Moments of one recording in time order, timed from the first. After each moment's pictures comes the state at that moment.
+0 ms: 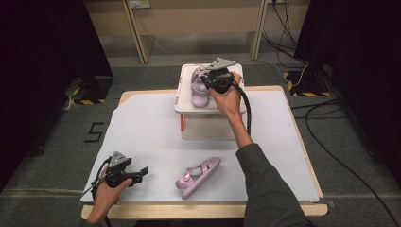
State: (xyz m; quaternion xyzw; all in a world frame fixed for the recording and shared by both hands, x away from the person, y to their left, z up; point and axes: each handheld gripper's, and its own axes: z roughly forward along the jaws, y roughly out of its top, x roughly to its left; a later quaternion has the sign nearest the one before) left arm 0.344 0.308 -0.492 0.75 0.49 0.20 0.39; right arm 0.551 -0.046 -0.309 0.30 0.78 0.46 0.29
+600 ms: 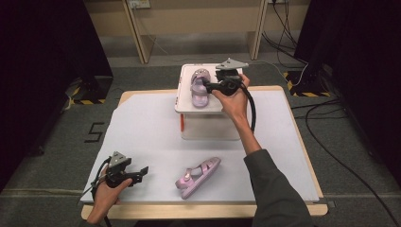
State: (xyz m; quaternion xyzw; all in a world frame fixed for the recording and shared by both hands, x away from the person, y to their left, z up) left arm 0.344 0.308 -0.492 0.75 0.49 0.20 0.39; right arm 0.530 -0.069 -0.304 0.35 0.74 0.51 0.27
